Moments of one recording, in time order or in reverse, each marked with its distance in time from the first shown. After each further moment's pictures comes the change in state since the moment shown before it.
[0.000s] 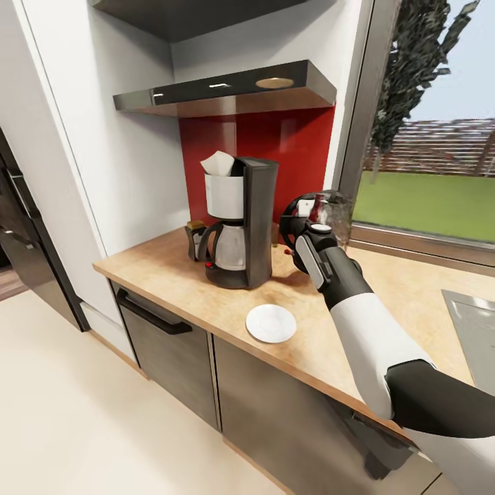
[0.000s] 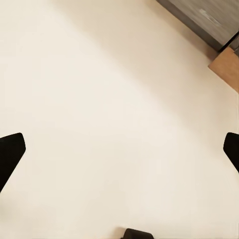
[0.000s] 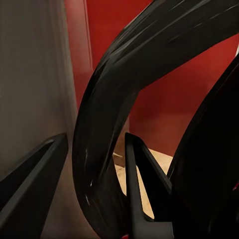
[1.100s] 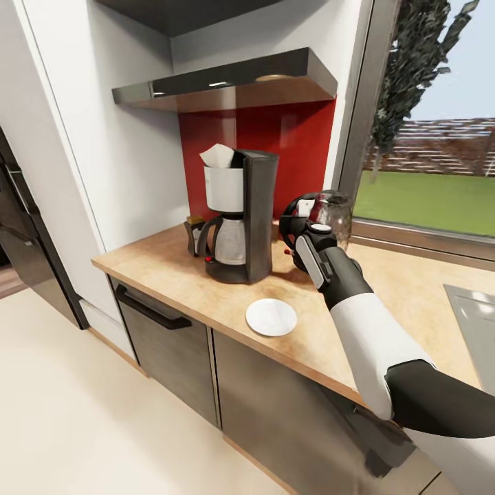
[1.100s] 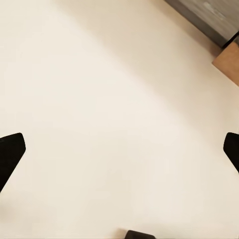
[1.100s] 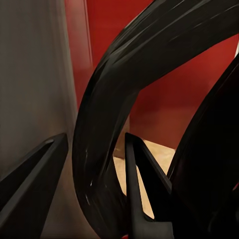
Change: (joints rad) left arm 0.000 0.000 0.001 0.000 0.000 0.000 0.000; right arm 0.000 0.000 0.000 0.000 -0.001 0.001 0.000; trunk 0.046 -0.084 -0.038
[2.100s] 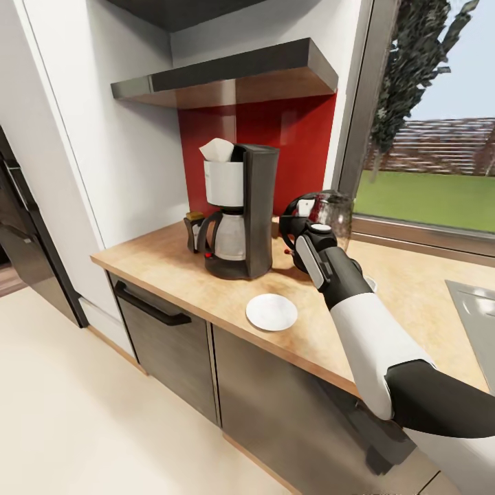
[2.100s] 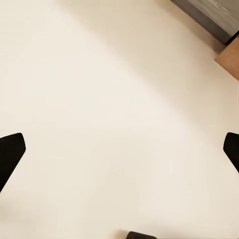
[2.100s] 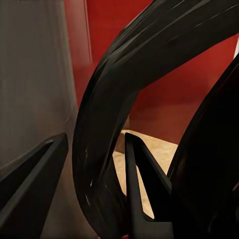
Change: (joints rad) left arm 0.000 0.000 0.000 0.000 0.000 0.000 0.000; right arm 0.000 0.000 0.000 -0.001 0.001 0.000 0.000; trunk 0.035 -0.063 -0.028
